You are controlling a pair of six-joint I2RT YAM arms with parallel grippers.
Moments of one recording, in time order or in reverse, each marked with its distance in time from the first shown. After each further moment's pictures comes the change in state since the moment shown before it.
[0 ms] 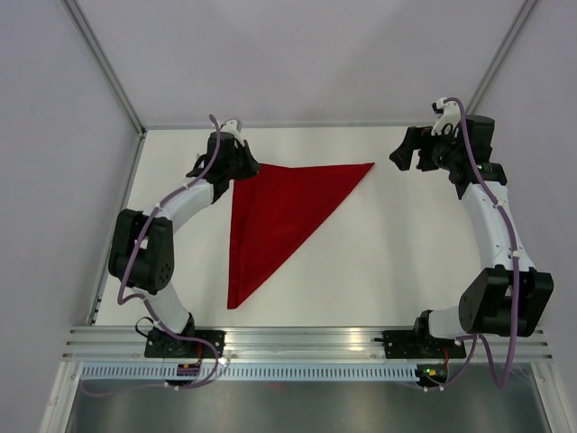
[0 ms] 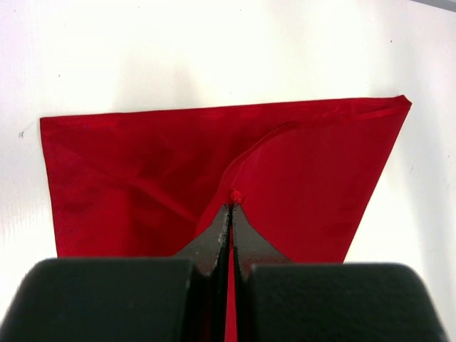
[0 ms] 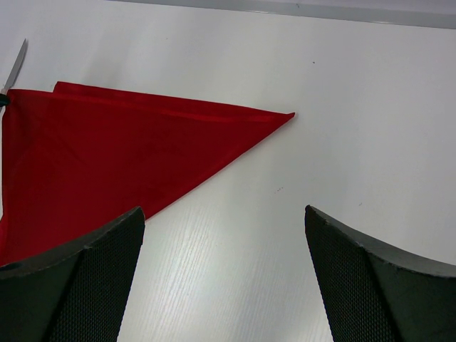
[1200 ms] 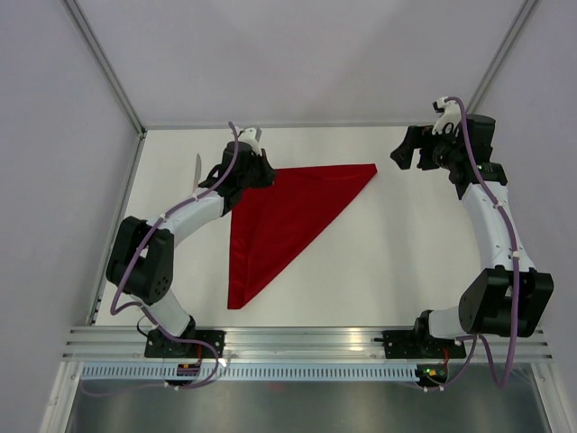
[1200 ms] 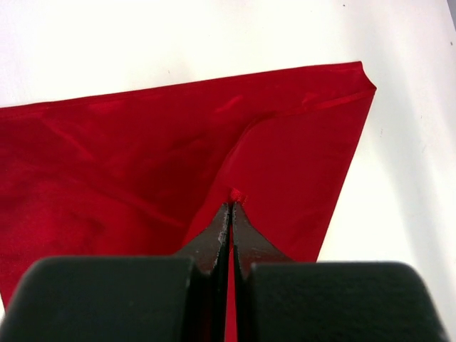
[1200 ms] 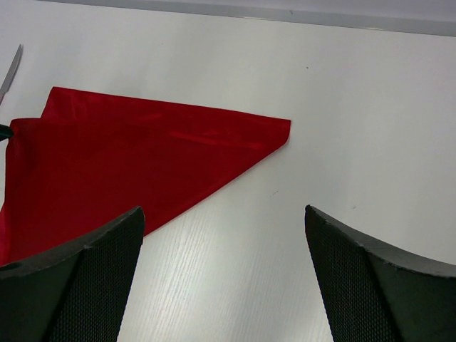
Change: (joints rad) left arm -0.136 -0.059 -0.064 0.060 -0.042 0.020; right arm 0.000 -0.001 0.000 0.017 0.014 0.001
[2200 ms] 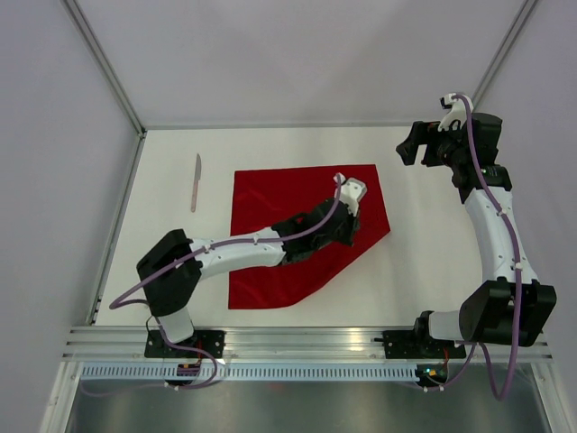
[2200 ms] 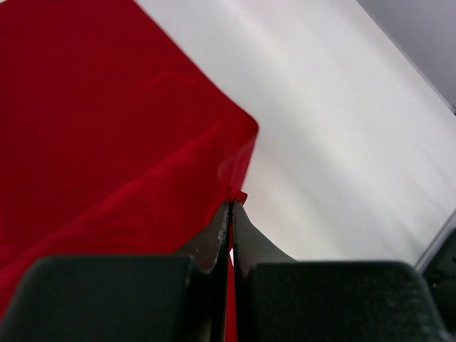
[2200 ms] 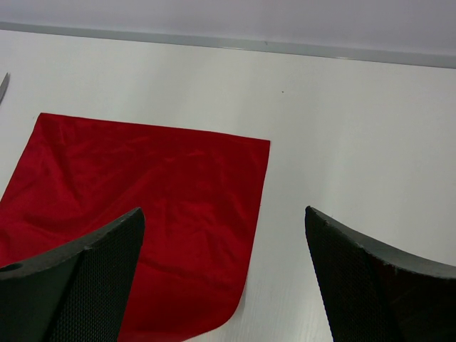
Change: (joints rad) left arm -0.676 0.082 0.099 0.021 -0.294 0.059; right arm 0.000 -0.053 0.000 0.027 0.068 0.010
